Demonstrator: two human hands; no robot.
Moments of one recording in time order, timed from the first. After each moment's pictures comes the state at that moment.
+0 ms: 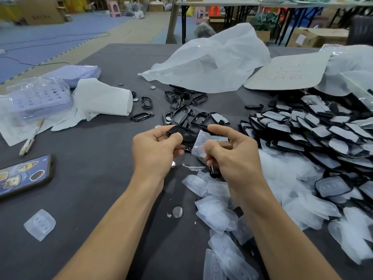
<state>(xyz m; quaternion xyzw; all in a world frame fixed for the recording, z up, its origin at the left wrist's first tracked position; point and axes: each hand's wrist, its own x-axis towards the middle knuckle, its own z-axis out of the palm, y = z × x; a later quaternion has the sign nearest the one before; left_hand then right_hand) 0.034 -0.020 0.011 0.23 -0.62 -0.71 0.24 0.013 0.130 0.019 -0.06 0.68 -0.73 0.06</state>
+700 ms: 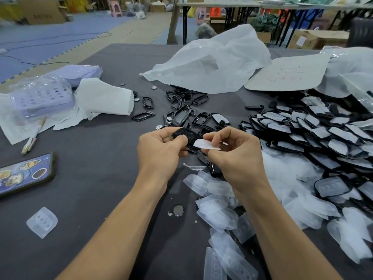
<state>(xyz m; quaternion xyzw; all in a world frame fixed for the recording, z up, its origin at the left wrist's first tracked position) 0.037 -0.015 0.012 0.21 -0.65 -0.70 0.22 0.009 0.135 0.016 -0.14 0.70 -0.70 0.00</state>
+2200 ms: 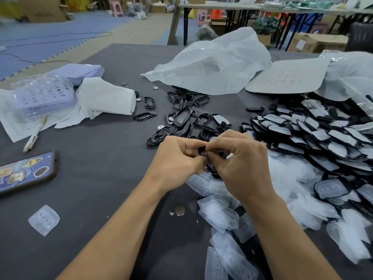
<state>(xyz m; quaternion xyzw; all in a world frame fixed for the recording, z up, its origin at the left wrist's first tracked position) 0.052 -0.014 0.017 0.02 -0.77 -0.64 0.04 0.016 0.146 0.023 -0.31 0.83 -0.40 -0.23</state>
